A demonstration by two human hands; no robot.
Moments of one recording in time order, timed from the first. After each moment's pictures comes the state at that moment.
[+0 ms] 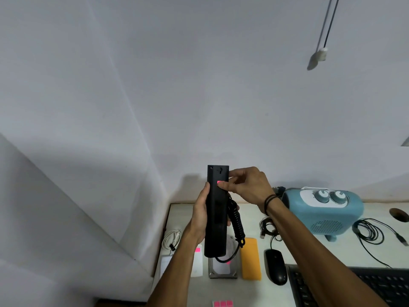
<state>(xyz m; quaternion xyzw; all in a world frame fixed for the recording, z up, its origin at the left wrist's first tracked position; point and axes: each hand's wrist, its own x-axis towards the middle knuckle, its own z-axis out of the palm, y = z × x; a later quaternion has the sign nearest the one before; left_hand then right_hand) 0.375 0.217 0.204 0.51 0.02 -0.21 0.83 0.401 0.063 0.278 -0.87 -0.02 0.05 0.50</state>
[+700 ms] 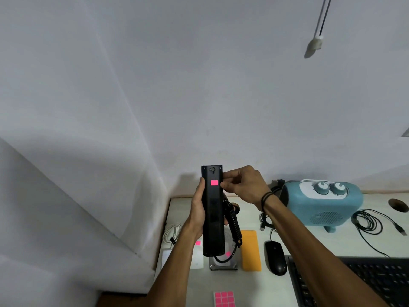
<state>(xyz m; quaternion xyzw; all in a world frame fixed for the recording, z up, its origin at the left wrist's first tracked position) 0.367 0.220 0.208 0.54 0.06 -0.22 0.81 0.404 0.065 0.253 -0.85 -0.05 0.08 0.52</state>
